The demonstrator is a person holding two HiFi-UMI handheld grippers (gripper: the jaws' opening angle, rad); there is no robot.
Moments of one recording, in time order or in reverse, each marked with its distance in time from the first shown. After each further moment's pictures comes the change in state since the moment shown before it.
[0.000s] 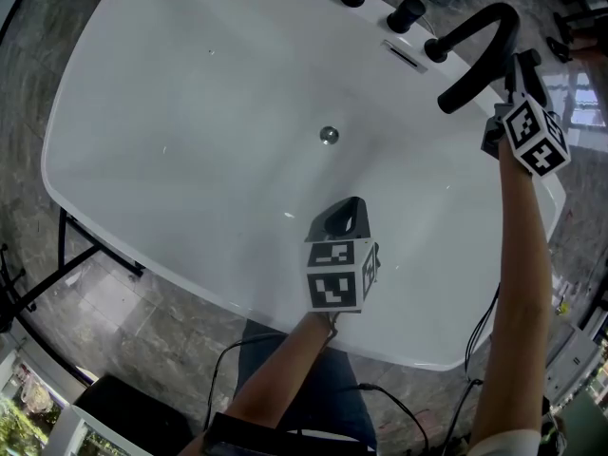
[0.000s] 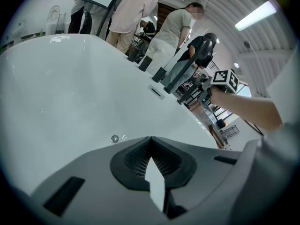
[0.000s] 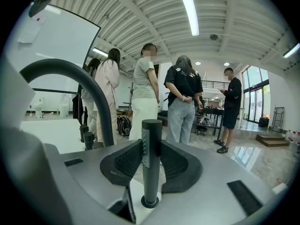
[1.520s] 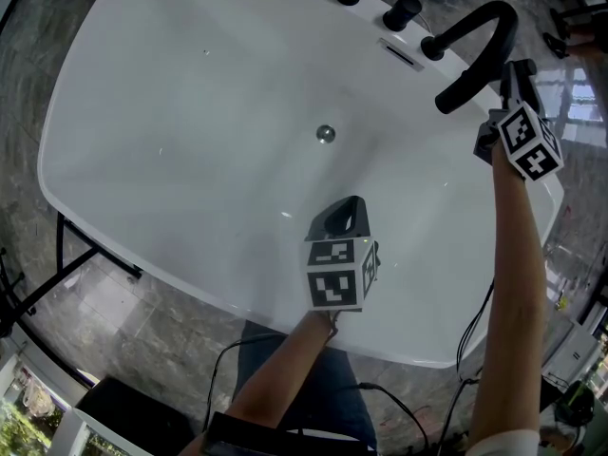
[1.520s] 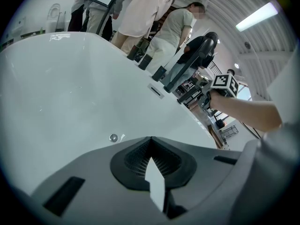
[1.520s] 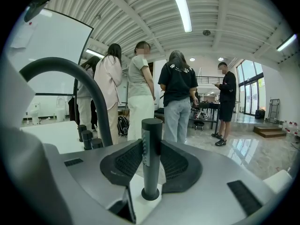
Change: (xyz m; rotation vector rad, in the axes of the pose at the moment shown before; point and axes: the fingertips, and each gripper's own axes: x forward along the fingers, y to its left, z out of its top) left arm 0.006 -0.002 -0.001 -0.009 0.009 -0.008; right arm -0.006 -0.009 -0.022 0.070 0.026 -0.028
